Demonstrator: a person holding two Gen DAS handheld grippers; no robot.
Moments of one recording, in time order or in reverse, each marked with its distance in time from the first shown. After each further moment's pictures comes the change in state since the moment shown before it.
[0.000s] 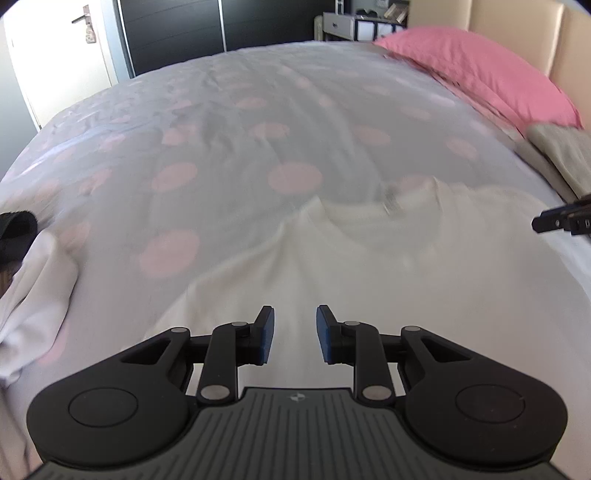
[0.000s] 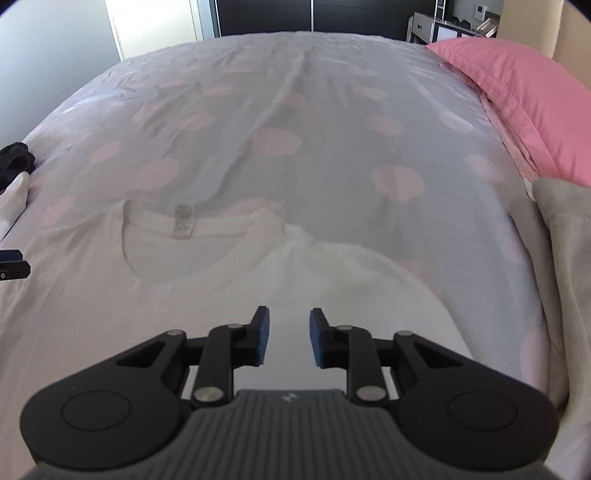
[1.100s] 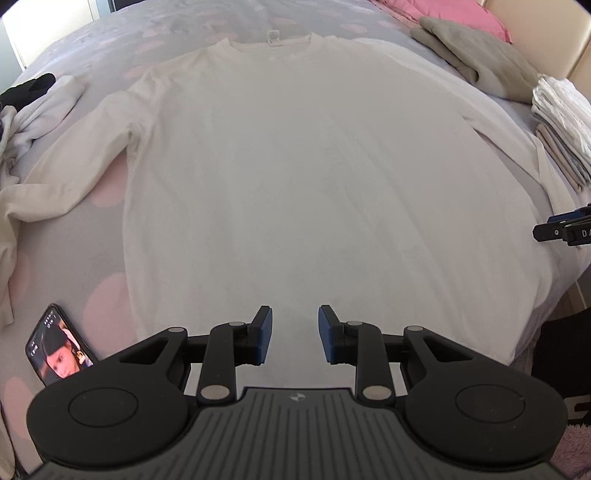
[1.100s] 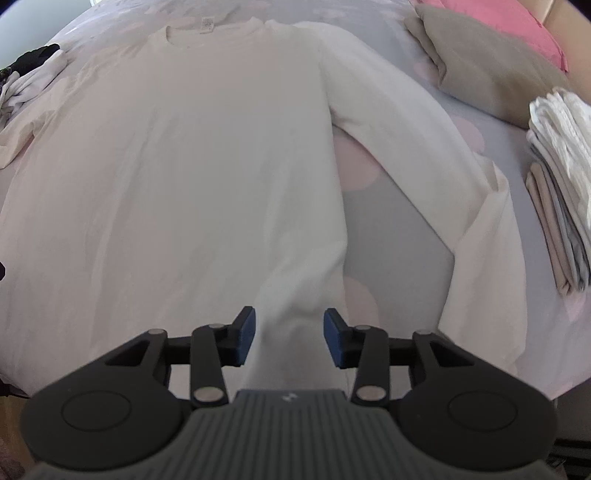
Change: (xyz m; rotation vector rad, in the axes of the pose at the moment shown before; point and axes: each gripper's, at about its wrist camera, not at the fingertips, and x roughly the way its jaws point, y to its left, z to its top) left arm -0.158 -0.116 -0.229 -0.015 0.198 -0.093; right arm -0.188 0.023 -0.296 0.113 0.240 -0.081
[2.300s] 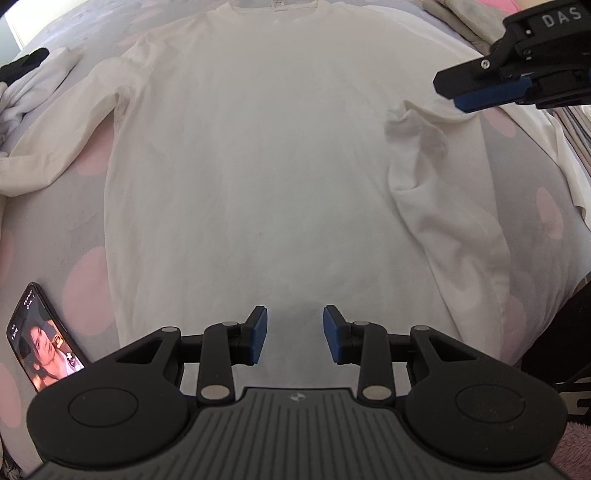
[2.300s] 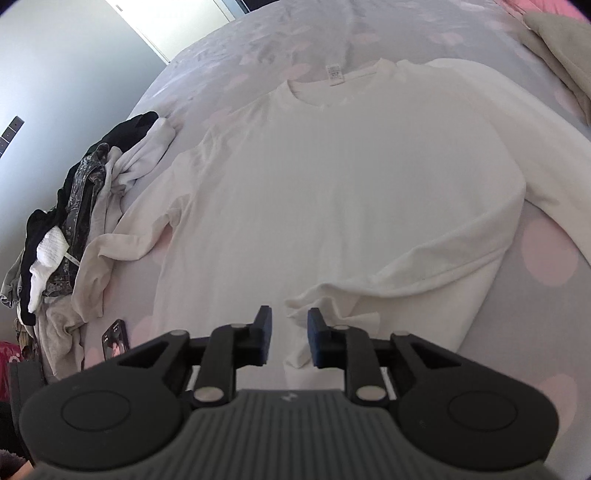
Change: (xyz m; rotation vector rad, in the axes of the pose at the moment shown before) left arm 0.034 0.002 -0.006 -0.028 0.086 0.015; right arm -0.007 0.100 0.100 0.102 -0.091 0.434
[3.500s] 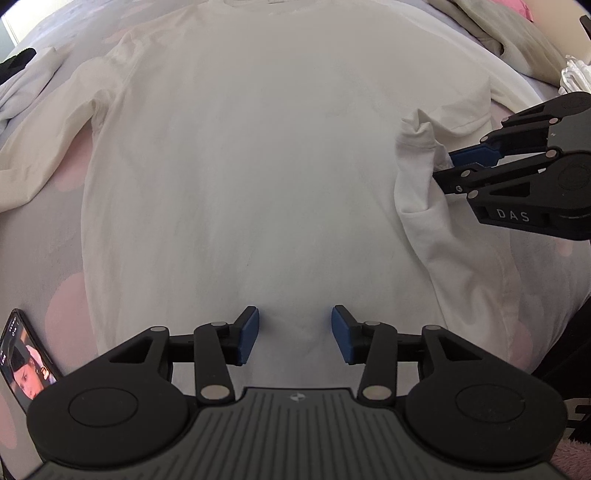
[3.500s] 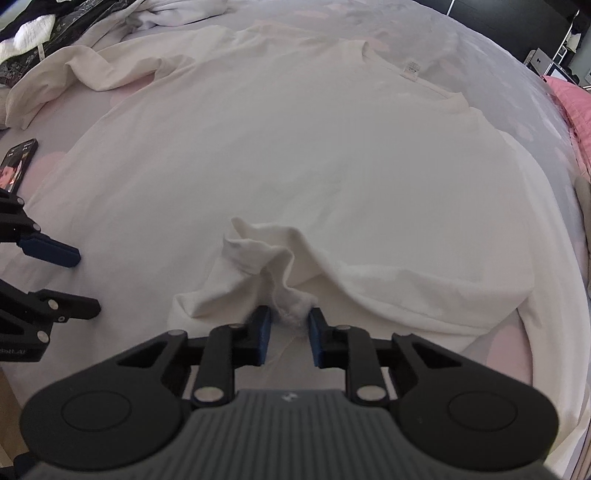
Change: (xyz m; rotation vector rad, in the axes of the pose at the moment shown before) left arm 0.023 -0.002 0.023 0.005 0.021 0.000; right arm 0.073 0.007 -0.032 -0.616 0.103 -0.269
